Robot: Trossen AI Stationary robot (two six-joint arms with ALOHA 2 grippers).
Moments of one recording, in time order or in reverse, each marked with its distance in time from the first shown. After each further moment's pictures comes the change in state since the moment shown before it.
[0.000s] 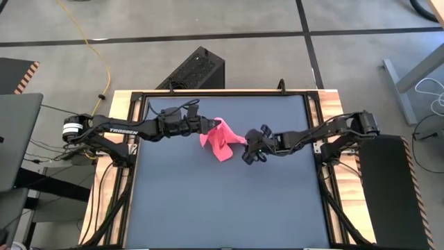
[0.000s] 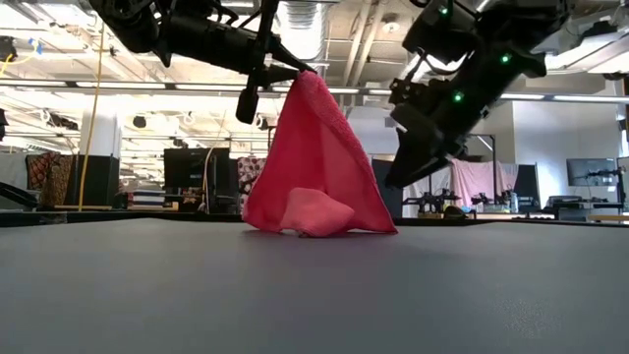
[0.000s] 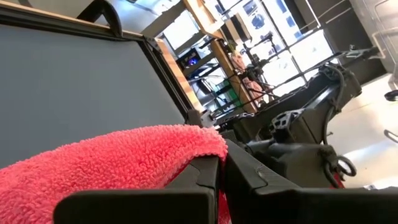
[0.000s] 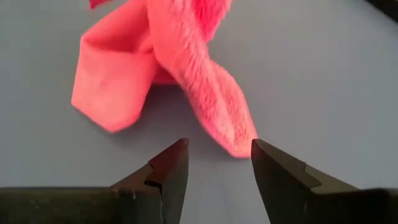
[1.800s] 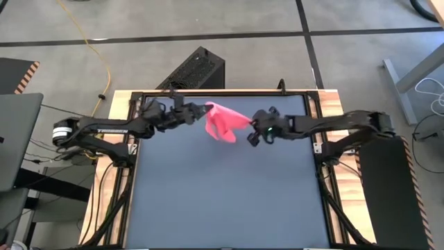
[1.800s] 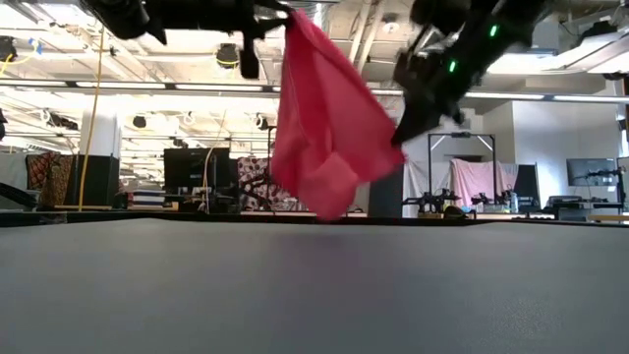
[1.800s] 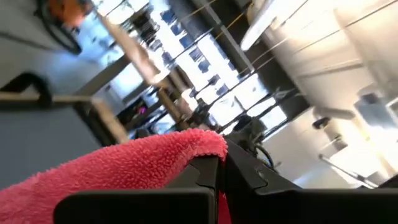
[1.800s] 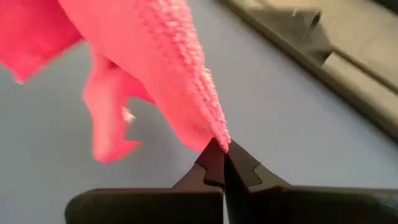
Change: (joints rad) left arm 0.032 -0.148 0.000 0.192 0.008 0.037; right arm -0.140 -0.228 0.085 -0.171 0.005 -0.130
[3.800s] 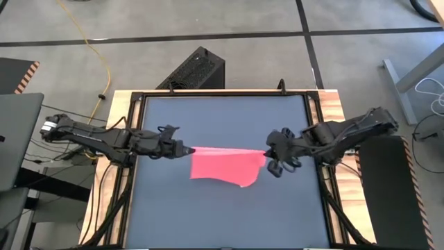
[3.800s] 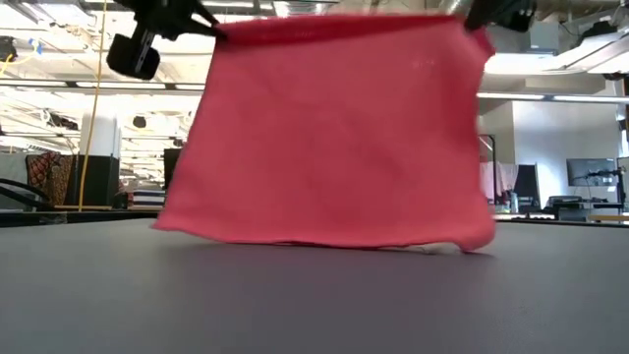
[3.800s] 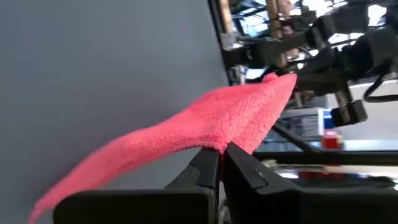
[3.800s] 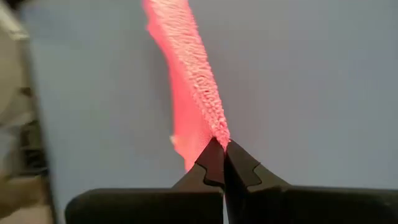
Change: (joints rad) left arm -0.421 -0.288 0.000 -0.959 -0.224 -0.433; right arm 0.437 -0.059 0.406 -0.753 -0.145 0.408
